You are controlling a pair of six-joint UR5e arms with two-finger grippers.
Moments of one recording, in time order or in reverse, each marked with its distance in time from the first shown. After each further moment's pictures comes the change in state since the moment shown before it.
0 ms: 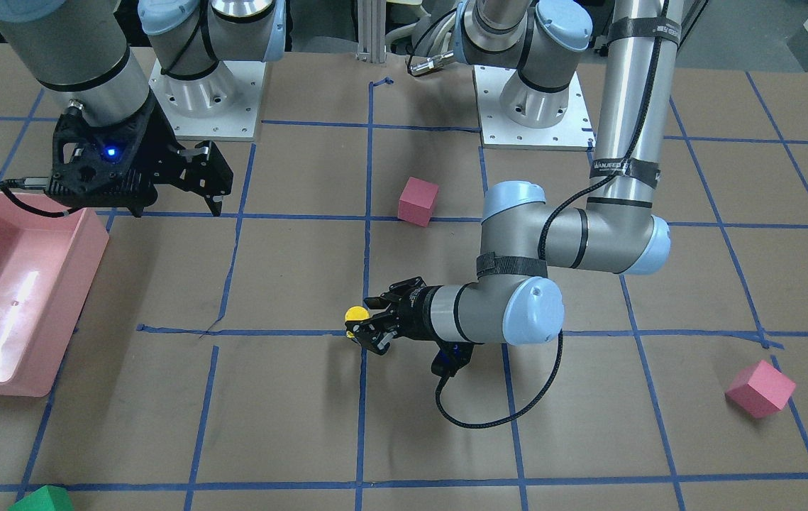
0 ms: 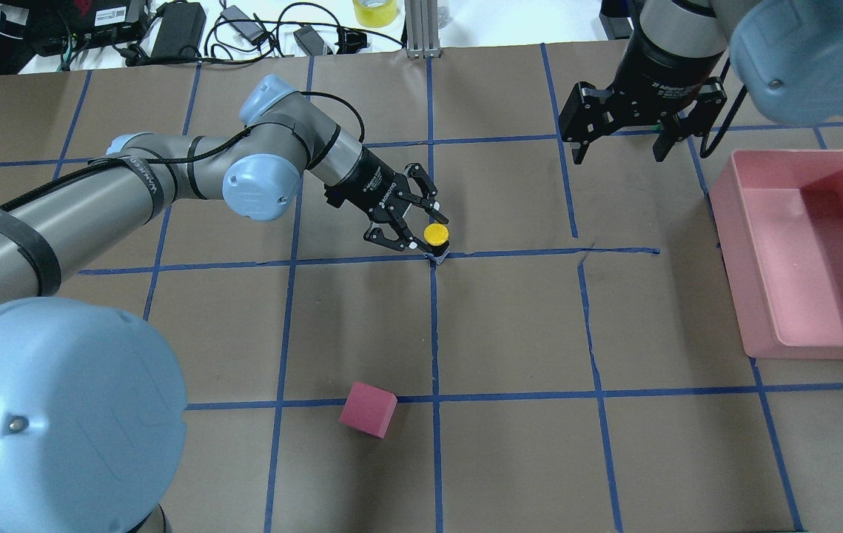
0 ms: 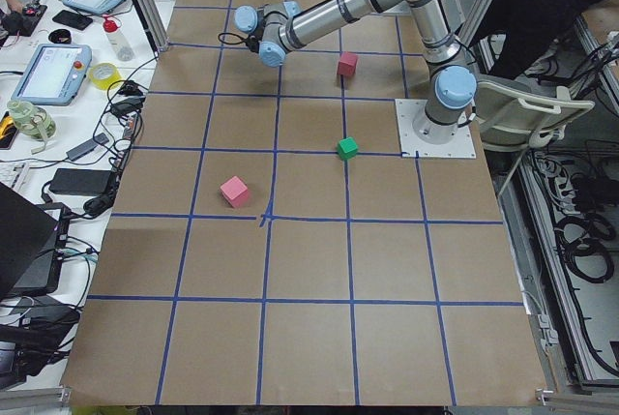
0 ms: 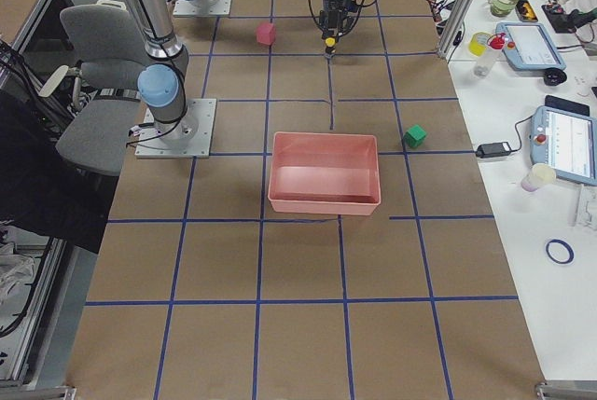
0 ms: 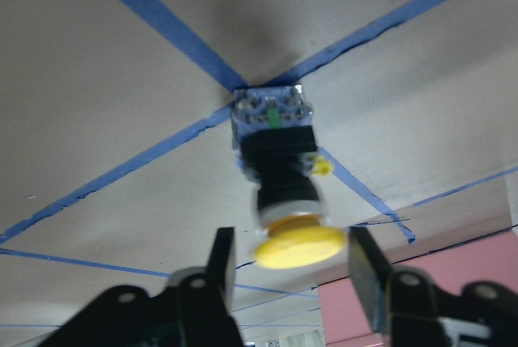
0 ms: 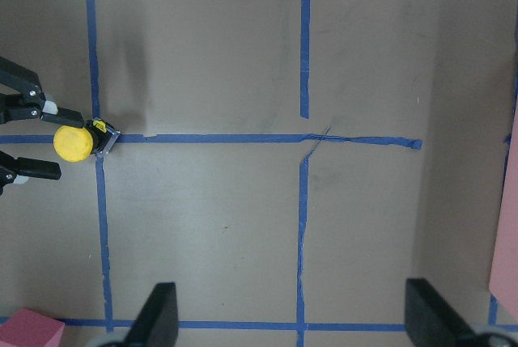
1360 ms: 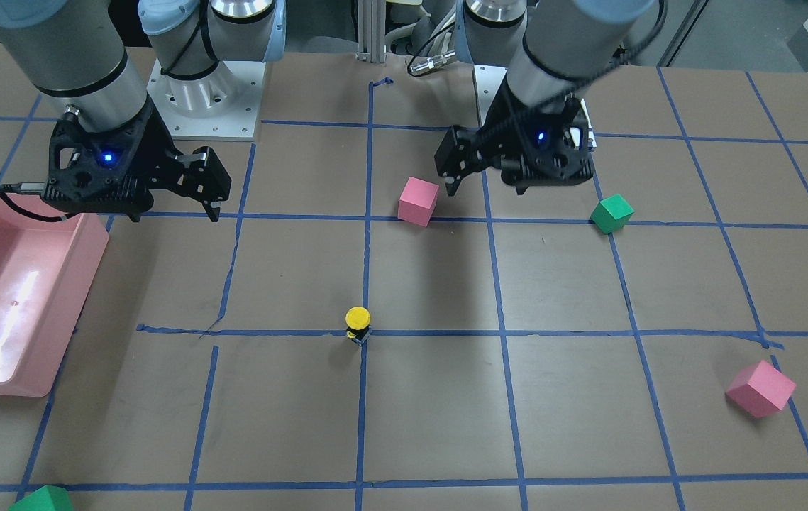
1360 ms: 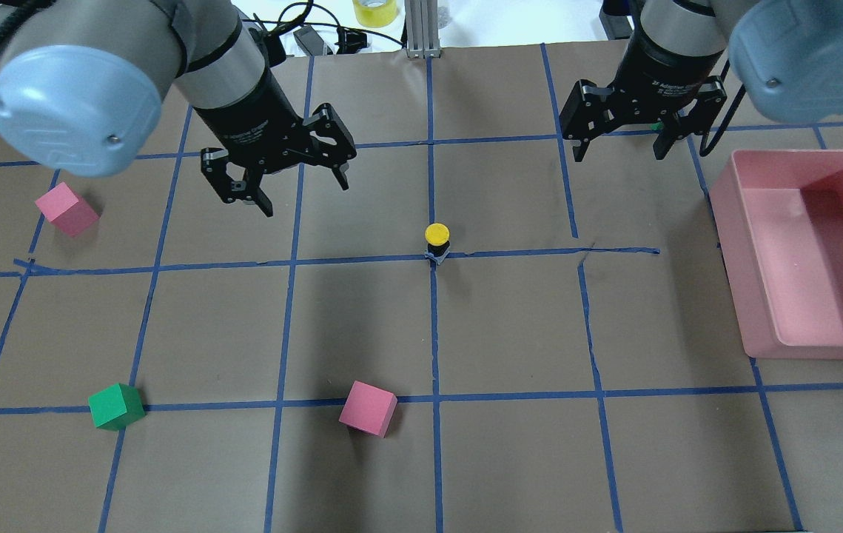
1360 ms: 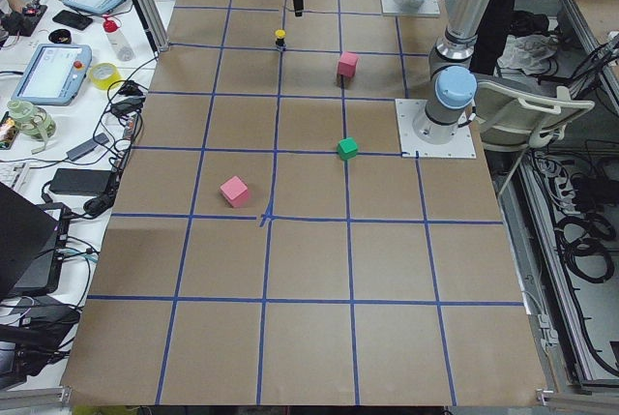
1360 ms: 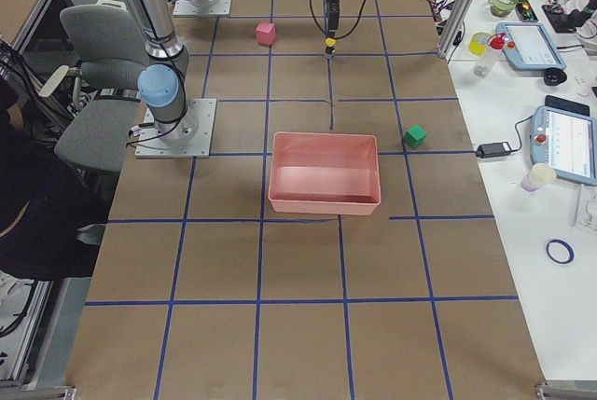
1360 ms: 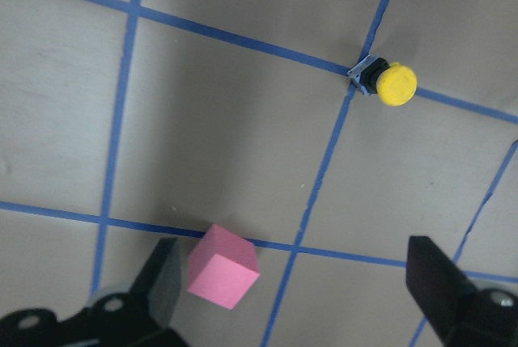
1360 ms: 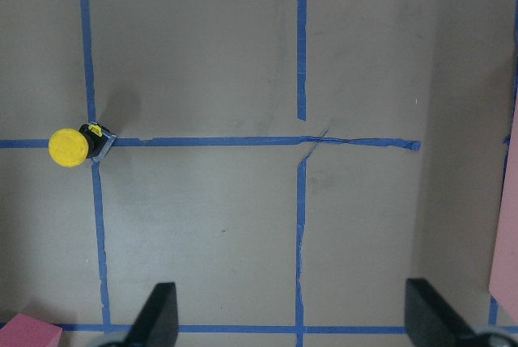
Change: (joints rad) left arm -0.010 0.555 0.060 -0.342 0.674 0.768; right arm -0.005 0.009 0.001 -0.005 -0.002 0.003
